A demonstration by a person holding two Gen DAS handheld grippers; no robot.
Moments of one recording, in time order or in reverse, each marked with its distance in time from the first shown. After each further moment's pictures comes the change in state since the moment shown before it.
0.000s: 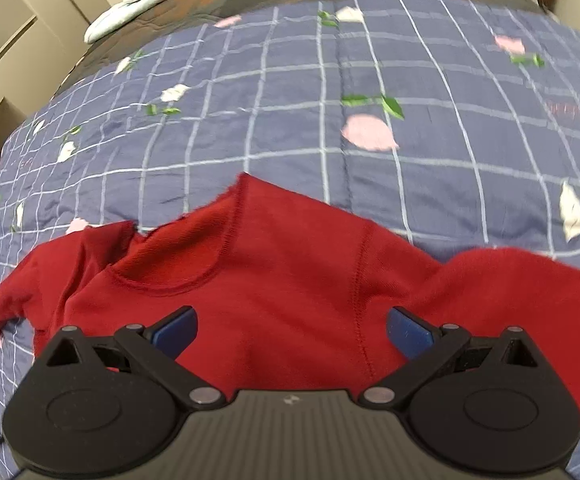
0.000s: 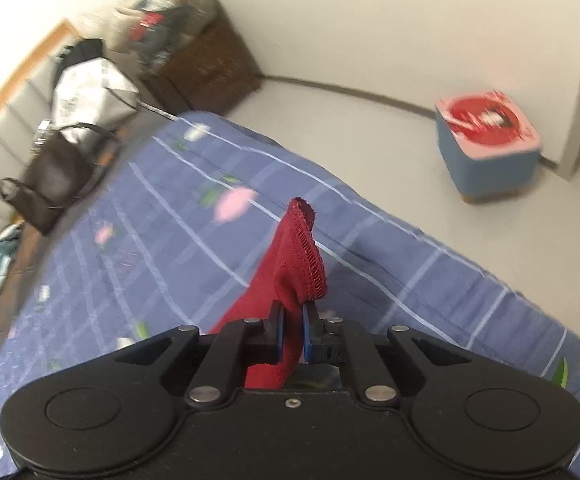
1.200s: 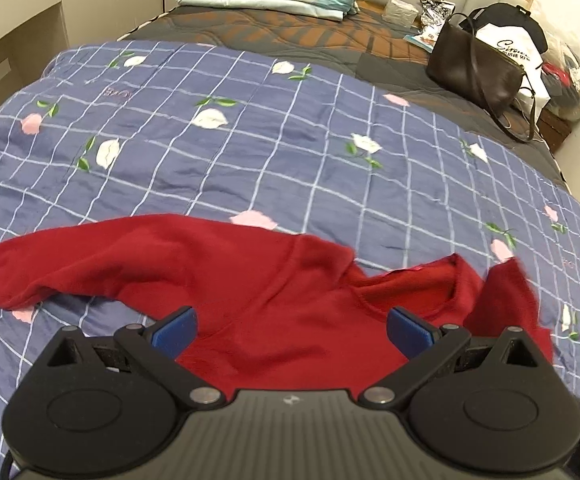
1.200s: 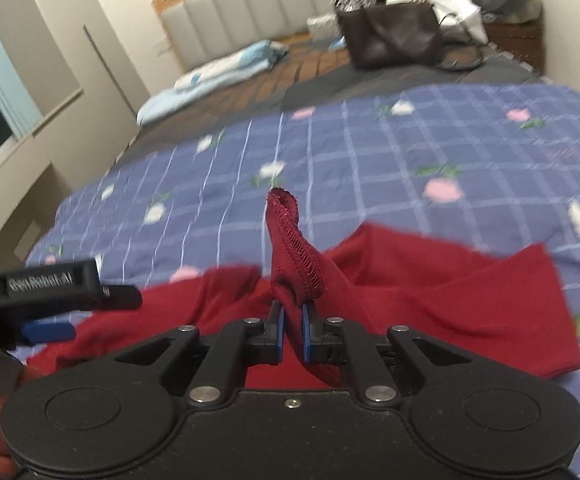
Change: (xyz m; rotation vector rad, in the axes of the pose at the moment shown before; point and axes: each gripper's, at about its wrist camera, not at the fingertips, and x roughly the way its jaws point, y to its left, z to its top) left arm -0.005 0.344 -0.051 -0.314 -0.134 -0.290; right arm -0.077 0.373 -0.314 -0.647 0.165 0.389
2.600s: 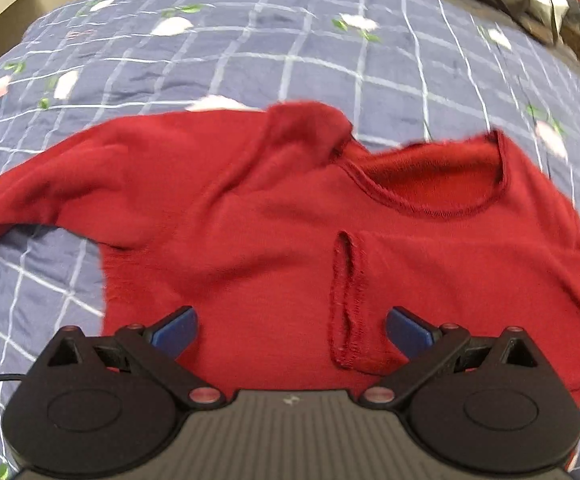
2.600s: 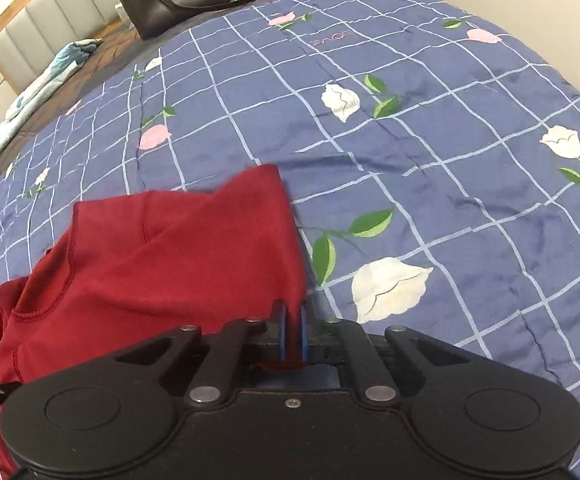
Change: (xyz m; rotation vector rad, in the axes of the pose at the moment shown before) left arm 0.082 -0.049 -0.068 0.076 0.150 0.122; right arm -0.001 -0.216 -0.043 0.308 0.110 -0.316
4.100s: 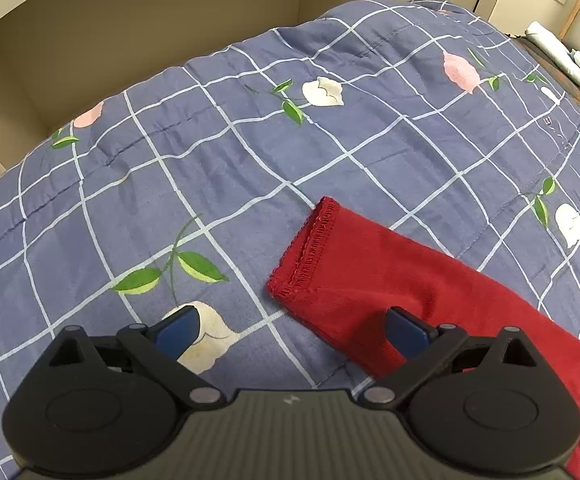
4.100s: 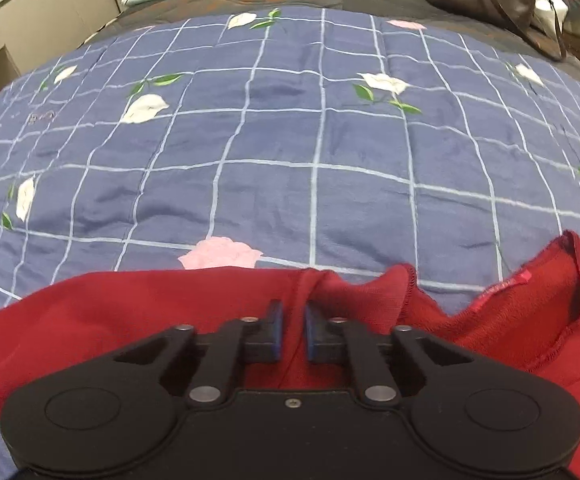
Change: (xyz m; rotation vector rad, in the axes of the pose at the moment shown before) left arm 0.017 0.437 0.002 -0.743 -0.068 0.241; right arm 0.098 0.423 -0.055 -0.513 0.037 0.062
